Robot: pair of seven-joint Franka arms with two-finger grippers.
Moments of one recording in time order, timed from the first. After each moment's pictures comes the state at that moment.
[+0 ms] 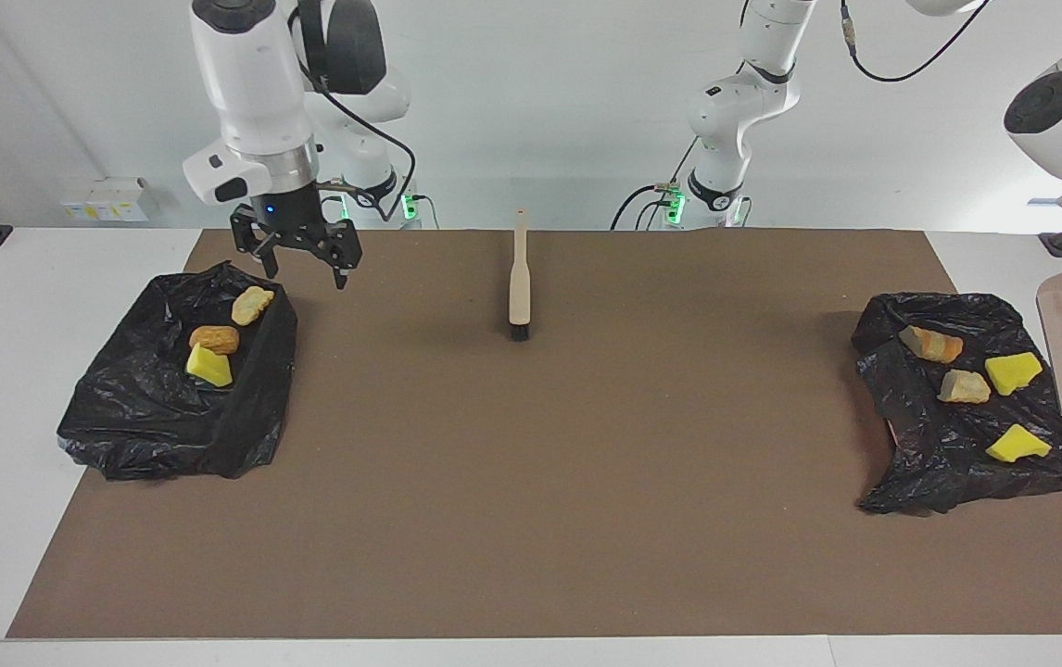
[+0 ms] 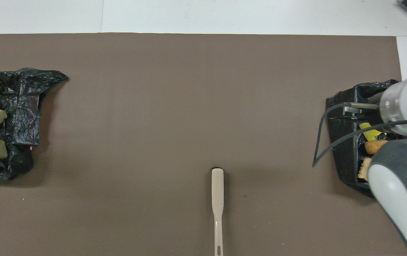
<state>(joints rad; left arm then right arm) 0.38 0.06 -0.09 -1.76 1.24 2.38 1.61 0.07 -0.09 0.02 -1.75 -0.09 1.75 0.29</state>
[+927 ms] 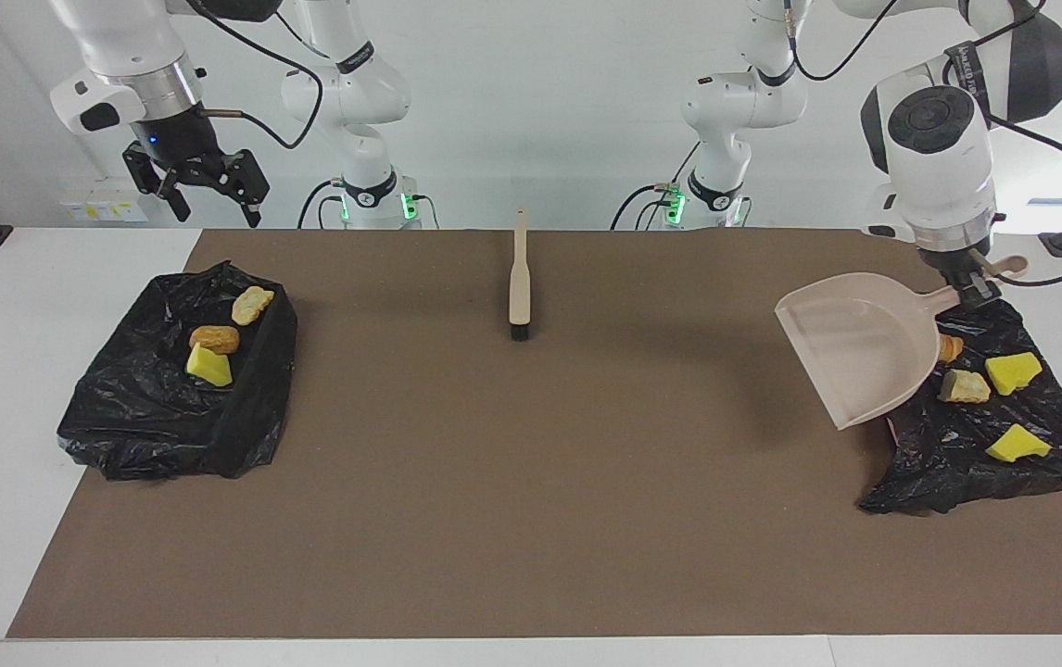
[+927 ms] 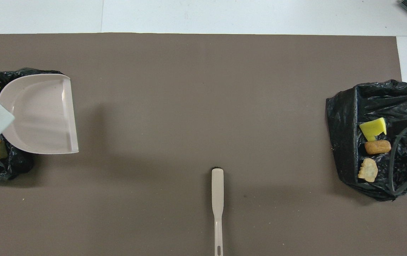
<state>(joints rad) -0.03 0.02 -0.09 -1.79 0.60 1.72 1.20 -0.01 -0.14 -0.06 -1.68 -0.02 1.56 0.01</state>
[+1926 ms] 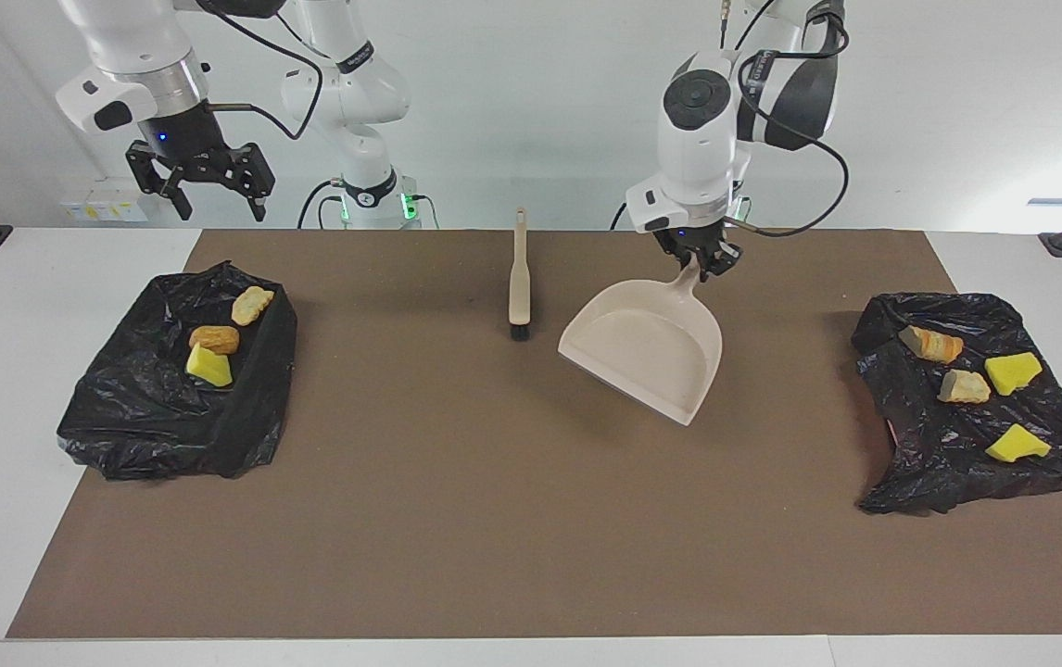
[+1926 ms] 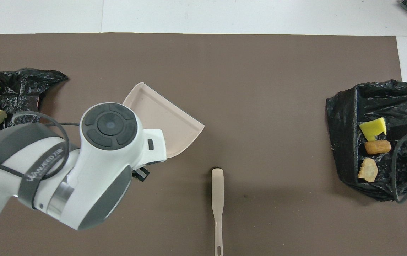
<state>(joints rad) -0.50 0.00 -0.10 -1.86 0.12 1.64 0.04 0.02 -0.14 -0.06 -1.67 -0.05 1.56 -0.04</state>
